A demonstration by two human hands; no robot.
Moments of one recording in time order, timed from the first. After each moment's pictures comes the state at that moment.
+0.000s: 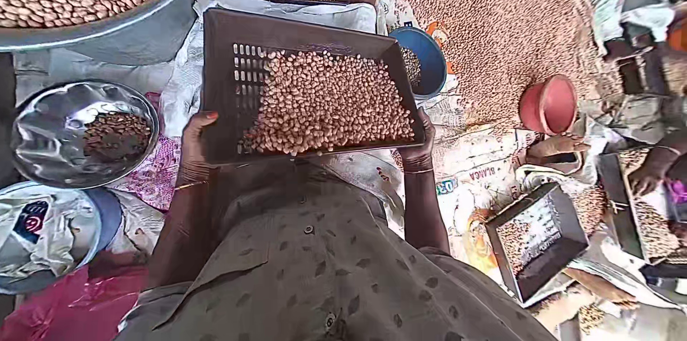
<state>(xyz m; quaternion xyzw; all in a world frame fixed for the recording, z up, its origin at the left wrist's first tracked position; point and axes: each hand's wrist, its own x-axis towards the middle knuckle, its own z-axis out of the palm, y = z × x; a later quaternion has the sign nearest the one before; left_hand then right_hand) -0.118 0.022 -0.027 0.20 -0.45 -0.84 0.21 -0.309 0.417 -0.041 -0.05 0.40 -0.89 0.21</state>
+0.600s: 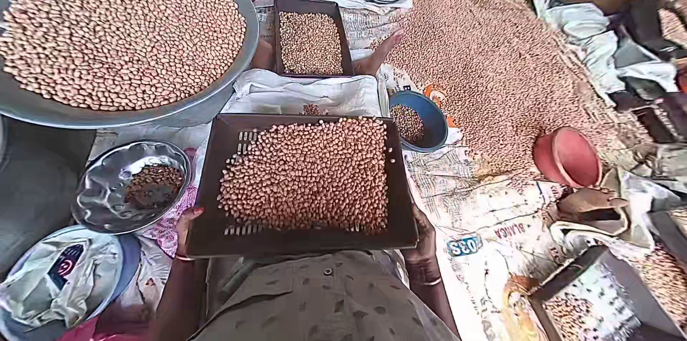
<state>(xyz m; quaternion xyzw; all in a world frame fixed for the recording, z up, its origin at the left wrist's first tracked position) -0.051 -0.005 -0.074 0.15 -0.39 -0.87 0.25 -0.214 0.402 -0.020 0.04 0.44 -0.88 0.16</state>
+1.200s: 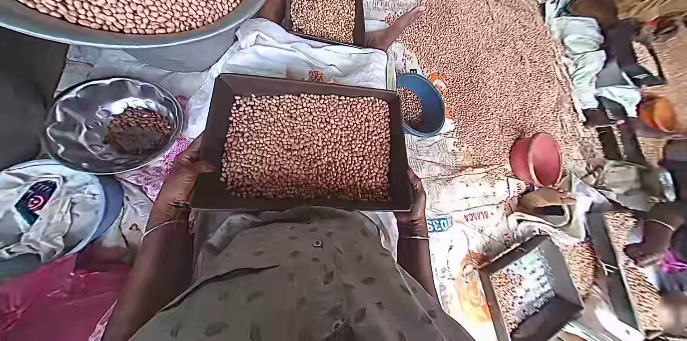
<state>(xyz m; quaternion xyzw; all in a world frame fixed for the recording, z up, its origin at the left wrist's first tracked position) -0.043 -0.012 -0.061 0.30 -0.57 -0.75 0.13 -0.227 0.396 -0.011 0.01 0.58 -0.80 0.15</state>
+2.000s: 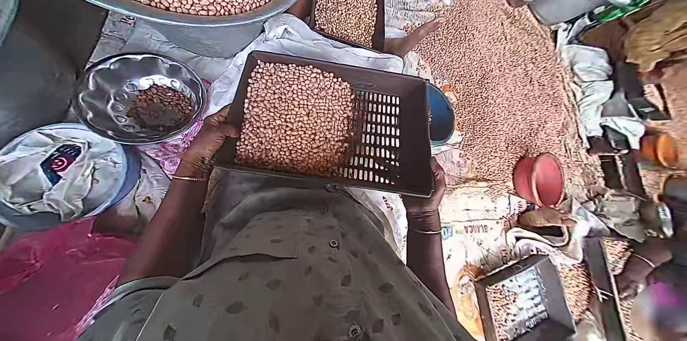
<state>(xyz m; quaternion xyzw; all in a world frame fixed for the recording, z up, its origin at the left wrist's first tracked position) -0.077 -0.043 -0.085 0.22 -0.57 -0.78 0.15 -0.246 0.367 0.020 -0.07 0.54 -0.83 0.15</state>
